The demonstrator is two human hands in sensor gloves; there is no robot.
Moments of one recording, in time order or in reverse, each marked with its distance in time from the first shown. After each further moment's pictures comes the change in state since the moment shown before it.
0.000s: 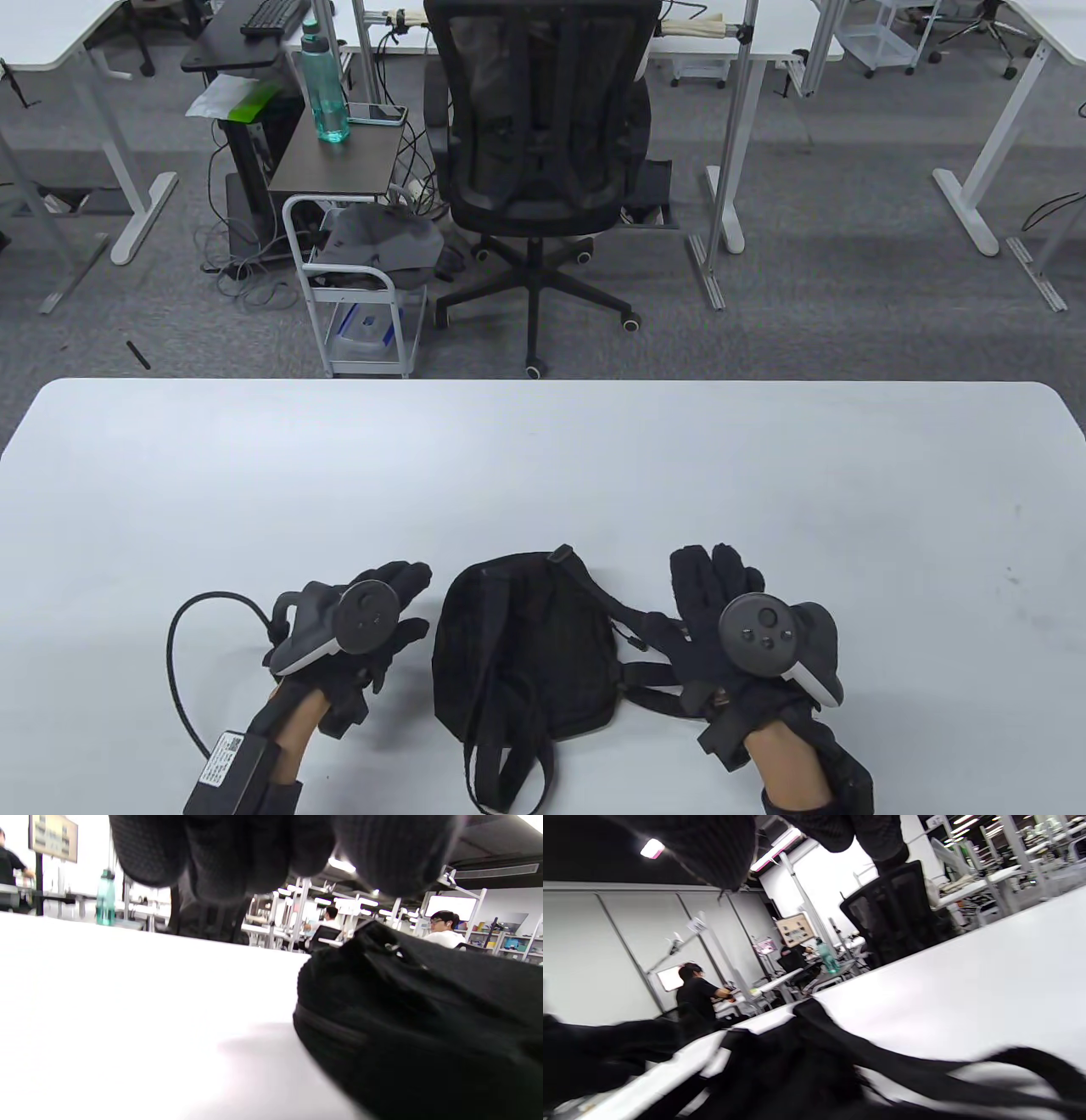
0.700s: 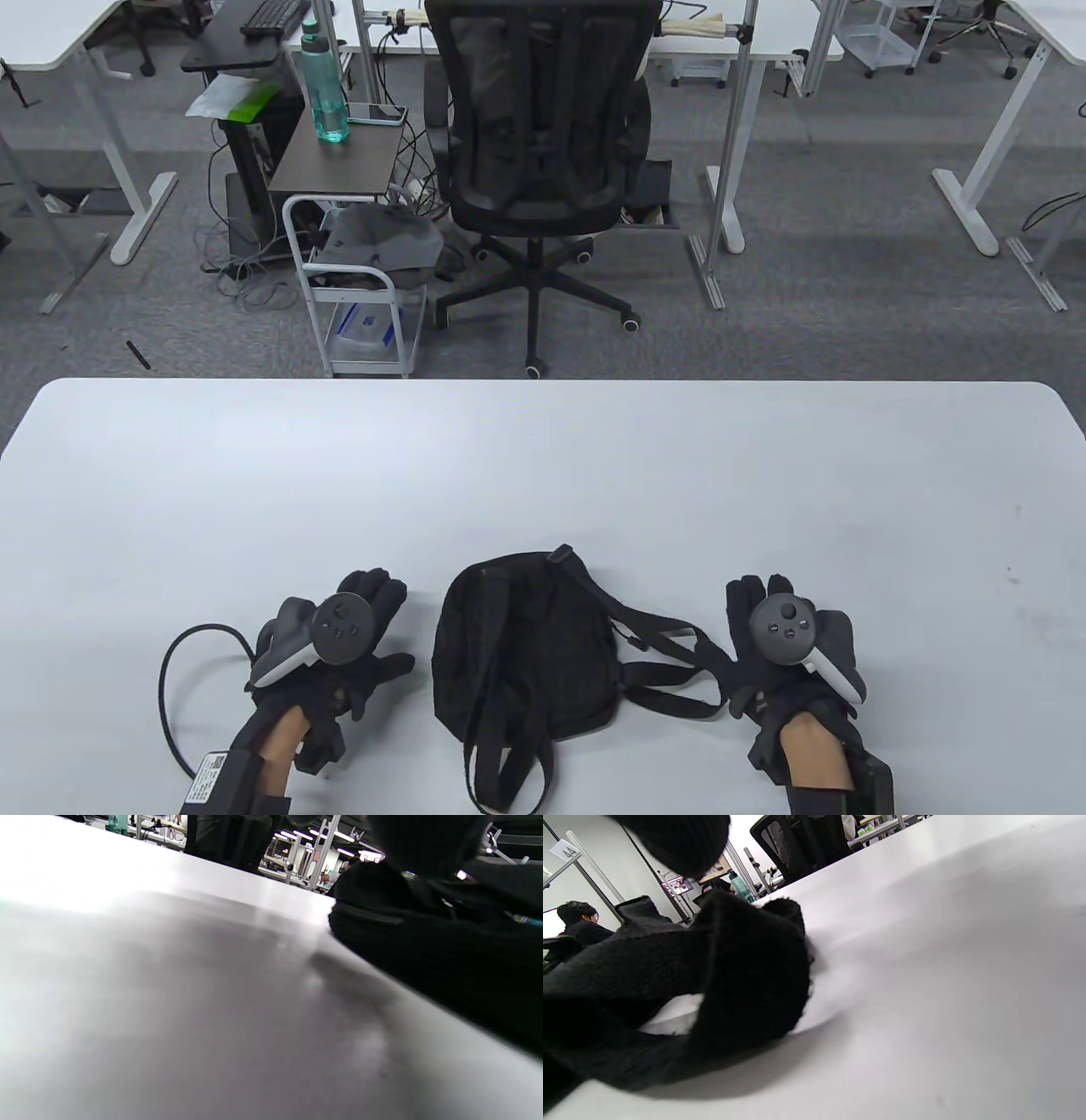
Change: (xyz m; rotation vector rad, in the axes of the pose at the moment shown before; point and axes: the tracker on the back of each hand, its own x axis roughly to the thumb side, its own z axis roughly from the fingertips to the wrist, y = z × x) left_hand -0.036 -0.045 0.004 -0.185 0.048 0.079; right_hand -0.089 0.052 -0.003 0.212 0.248 0.057
